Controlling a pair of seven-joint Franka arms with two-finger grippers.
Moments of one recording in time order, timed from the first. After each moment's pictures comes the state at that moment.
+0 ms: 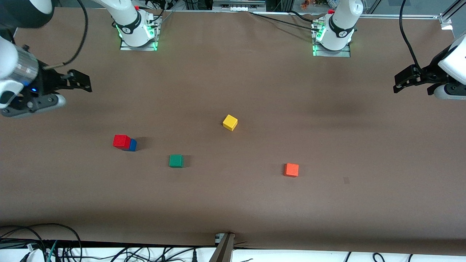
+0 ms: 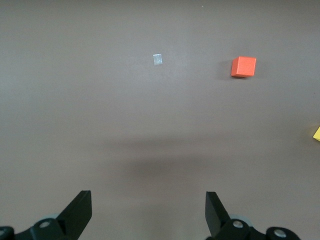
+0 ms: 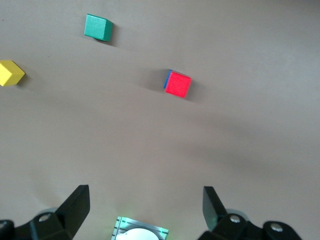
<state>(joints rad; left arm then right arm) -0.07 0.04 0.03 -1.50 0.00 1.51 -0.01 0.31 0.17 -0.24 -1.37 0.05 1.38 -0.19</state>
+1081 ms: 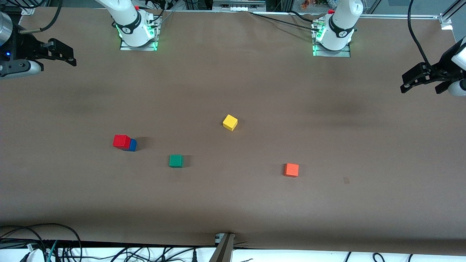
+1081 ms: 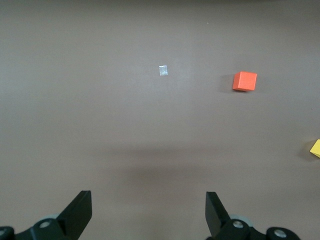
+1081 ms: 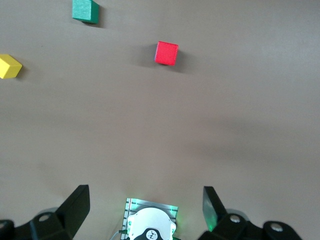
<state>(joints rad) -0.06 0.04 0.04 -1.47 0.00 1.52 -0.03 0.18 0.00 -0.13 -1.52 0.02 1.34 -0.09</state>
